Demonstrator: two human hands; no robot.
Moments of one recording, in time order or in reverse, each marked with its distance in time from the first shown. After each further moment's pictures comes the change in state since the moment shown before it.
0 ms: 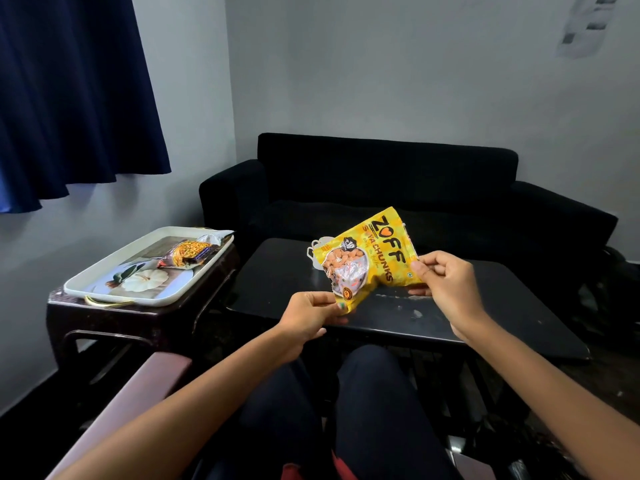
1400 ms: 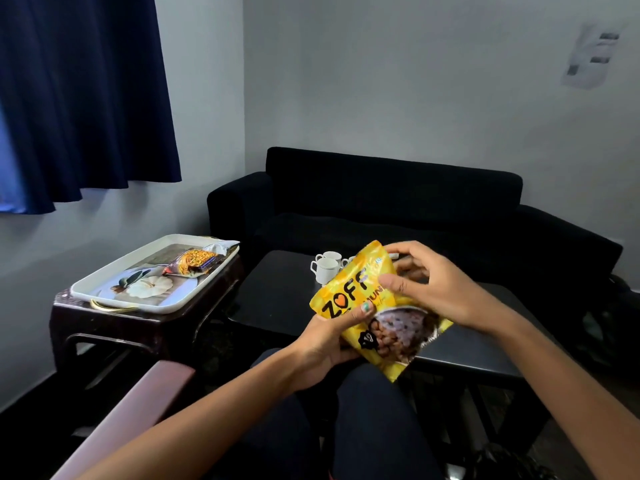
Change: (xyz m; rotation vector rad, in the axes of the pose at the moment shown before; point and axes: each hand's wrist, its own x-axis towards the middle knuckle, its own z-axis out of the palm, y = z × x) left_hand -0.012 0.002 0.017 -0.407 -0.249 0.086; right_hand 0.005 -0.071 -0.009 -0.287 -0.539 -0.135
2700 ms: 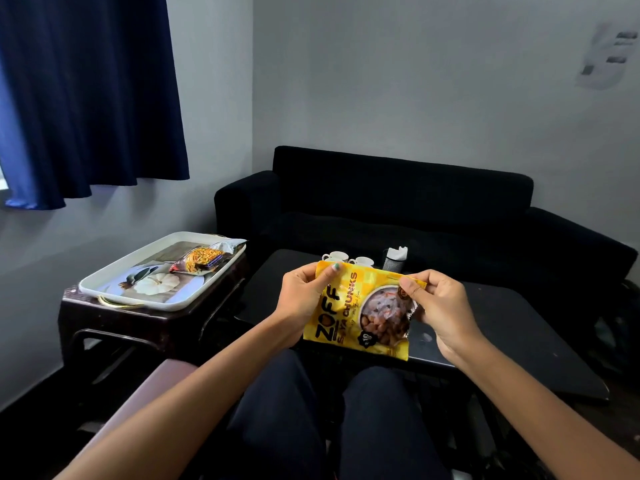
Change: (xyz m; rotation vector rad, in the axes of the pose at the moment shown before) left_hand 0.023 0.037 -0.037 0.231 0.333 0.299; right_hand 0.012 0.036 0.049 0.521 0.466 0.193
